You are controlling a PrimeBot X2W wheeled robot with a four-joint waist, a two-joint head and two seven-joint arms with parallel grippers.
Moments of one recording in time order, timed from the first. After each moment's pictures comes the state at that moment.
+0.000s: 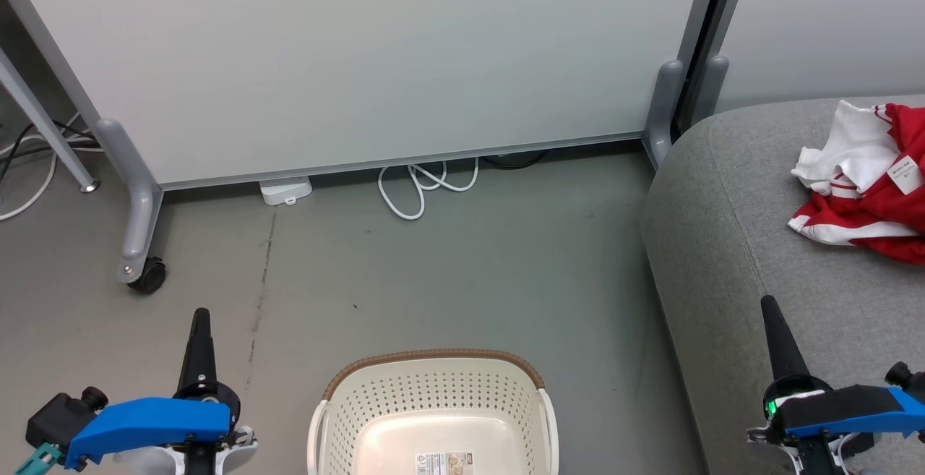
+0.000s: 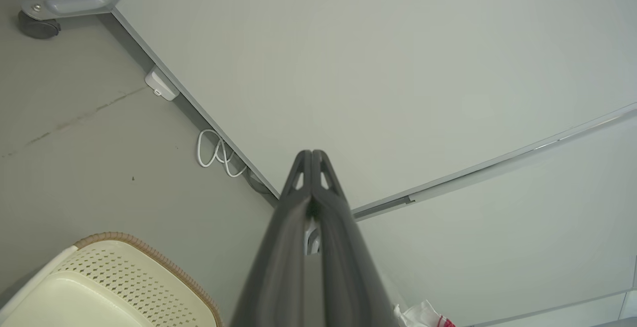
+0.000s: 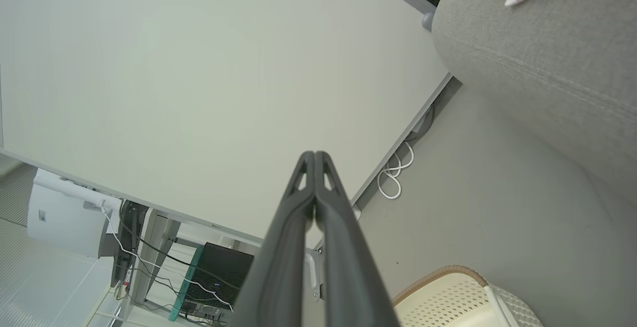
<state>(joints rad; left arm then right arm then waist) -0.07 0.05 0.08 0.25 -1.10 -0.12 -0.01 -0.07 -0.05 -0.09 0.24 1.11 0.13 -0.01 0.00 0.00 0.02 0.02</state>
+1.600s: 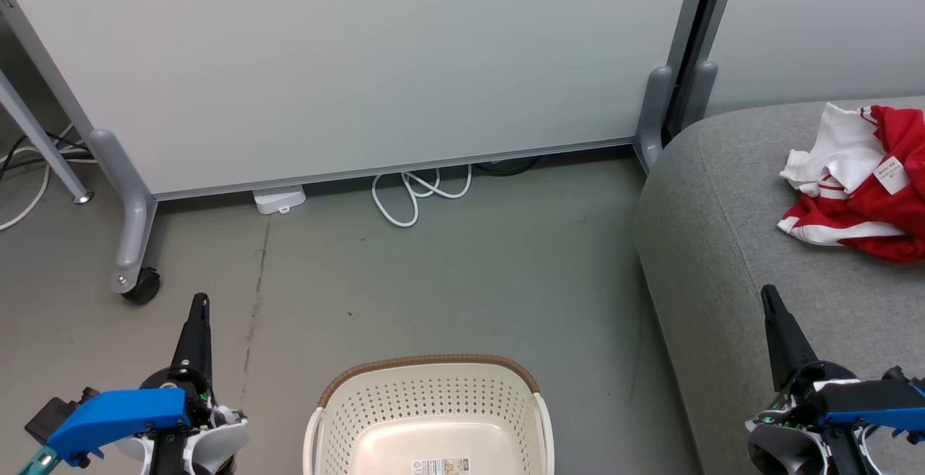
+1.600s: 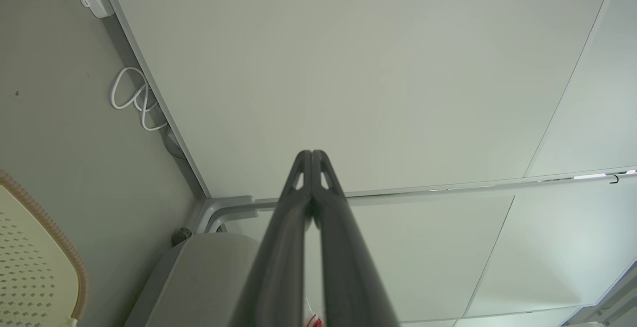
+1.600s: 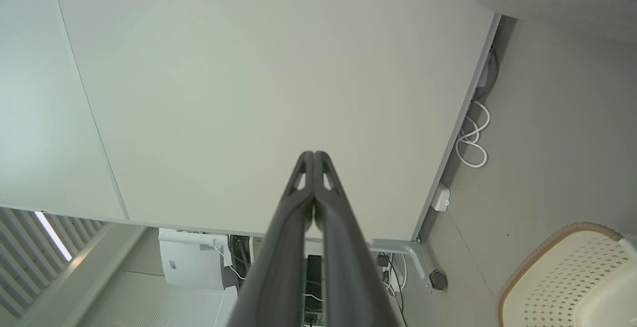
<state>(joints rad) -0.10 0.05 0.11 0.25 -1.53 -0.12 0.10 -0.10 -0.05 -0.11 0.24 1.53 0.13 0.09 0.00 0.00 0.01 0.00</state>
